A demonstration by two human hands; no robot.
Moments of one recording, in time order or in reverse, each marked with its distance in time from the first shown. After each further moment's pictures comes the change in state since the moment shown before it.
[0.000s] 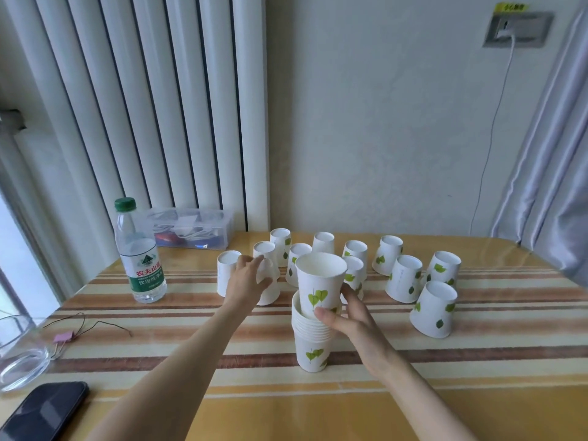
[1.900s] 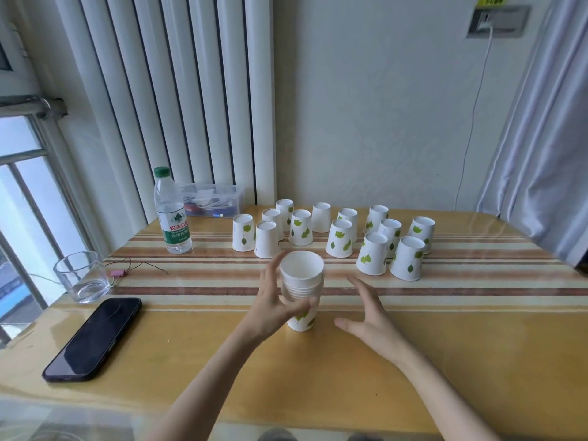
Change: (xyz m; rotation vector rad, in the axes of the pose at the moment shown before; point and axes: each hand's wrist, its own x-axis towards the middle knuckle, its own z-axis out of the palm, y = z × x) left_hand -0.211 0.064 -0.034 -0.664 -0.205 0.123; right_hand -0.116 0.035 -0.019 -0.433 0.021 0.007
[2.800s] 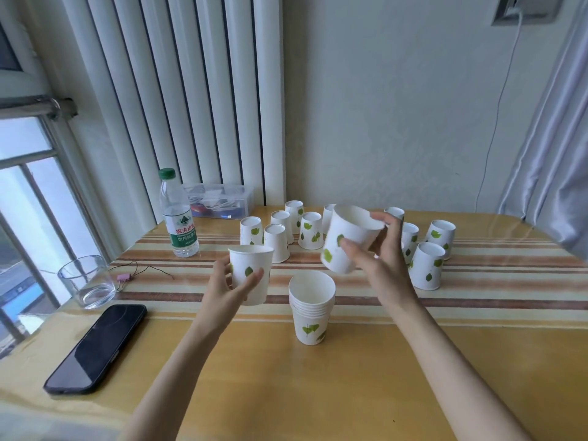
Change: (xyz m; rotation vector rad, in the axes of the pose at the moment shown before) left_hand 0.008 -0.001 -0.068 -0.091 0.353 -0.151; right_hand 0.050 -0.092 -0.018 0.465 0.326 -0.277
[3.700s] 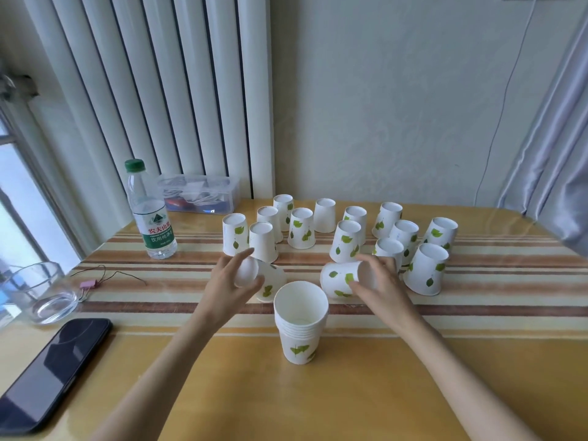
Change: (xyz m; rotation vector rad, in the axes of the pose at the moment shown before) left_hand 0.064 -0.032 0.025 0.497 -0.111 0.123; right_hand 0.028 0.088 -0.042 -0.656 -0.134 0.250
